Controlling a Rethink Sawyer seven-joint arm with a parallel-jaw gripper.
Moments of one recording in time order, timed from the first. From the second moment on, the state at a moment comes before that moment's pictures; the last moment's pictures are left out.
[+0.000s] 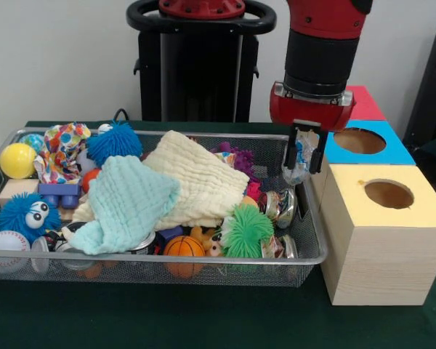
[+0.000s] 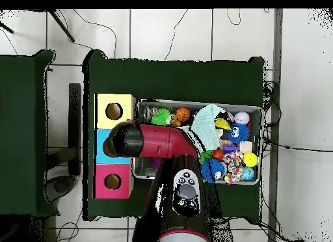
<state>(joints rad) -0.03 -0.63 -0.07 1.64 0.04 0.48 1.92</state>
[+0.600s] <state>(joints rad) 0.08 -0.68 -0.16 1.64 0.04 0.68 1.92</state>
